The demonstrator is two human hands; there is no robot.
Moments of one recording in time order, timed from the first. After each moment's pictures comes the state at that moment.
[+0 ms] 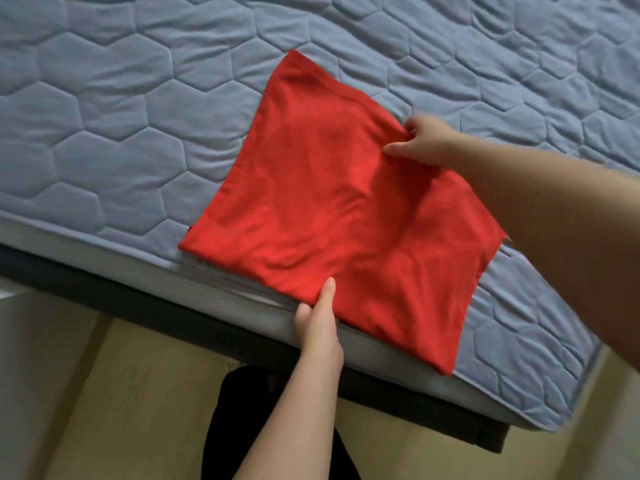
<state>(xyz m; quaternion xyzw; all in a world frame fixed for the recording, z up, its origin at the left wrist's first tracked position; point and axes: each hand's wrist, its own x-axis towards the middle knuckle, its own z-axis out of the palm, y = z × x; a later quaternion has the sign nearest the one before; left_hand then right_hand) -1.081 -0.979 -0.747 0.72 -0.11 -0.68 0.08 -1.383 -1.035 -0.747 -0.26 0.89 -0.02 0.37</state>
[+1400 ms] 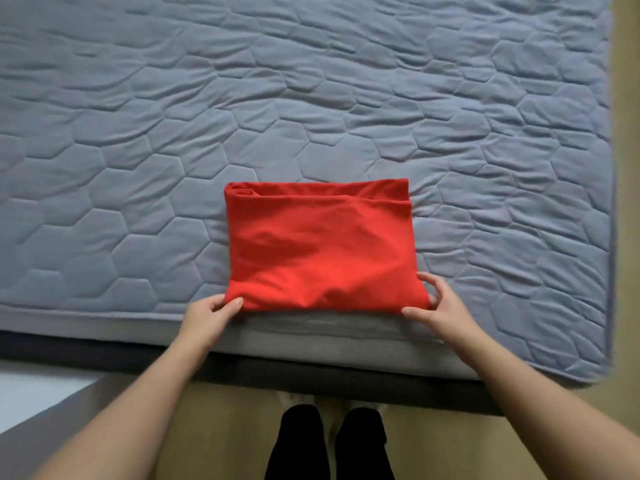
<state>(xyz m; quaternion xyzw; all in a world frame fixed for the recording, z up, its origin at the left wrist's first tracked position) -0.989 -1.193 -0.721 0.50 -0.68 -0.52 -0.14 -1.168 -0.863 -0.704 0.09 0.77 -0.45 0.44</state>
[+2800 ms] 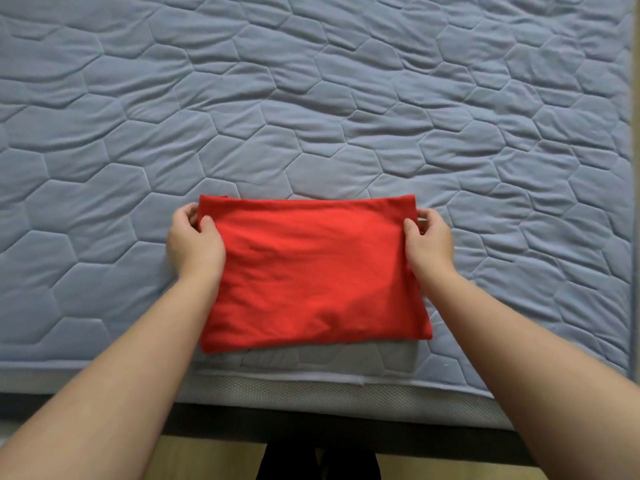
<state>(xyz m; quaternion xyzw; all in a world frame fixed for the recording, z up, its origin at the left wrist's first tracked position) -1.140 -1.235 -0.750 0.59 -0.72 -0.37 0.09 -1.279 -0.975 -0.741 0.08 0.90 -0.39 0.18</state>
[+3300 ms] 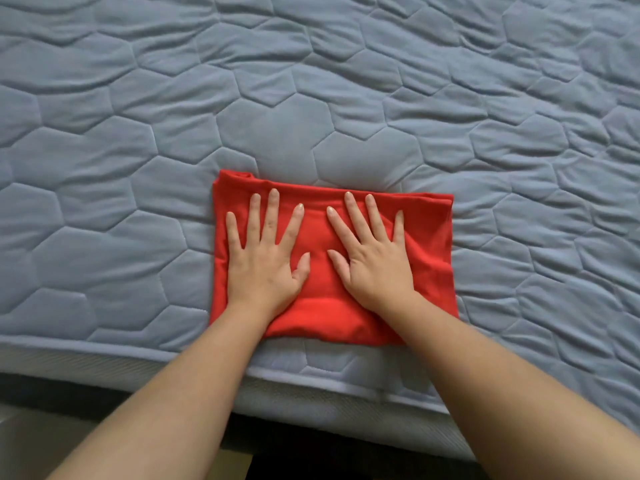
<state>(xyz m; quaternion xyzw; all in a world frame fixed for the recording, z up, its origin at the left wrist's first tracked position) -1.111 -1.172 -0.812 0.21 -0.97 -0.04 -0.07 -1.224 -1.024 -0.810 -0.42 0.90 0.02 0.14</state>
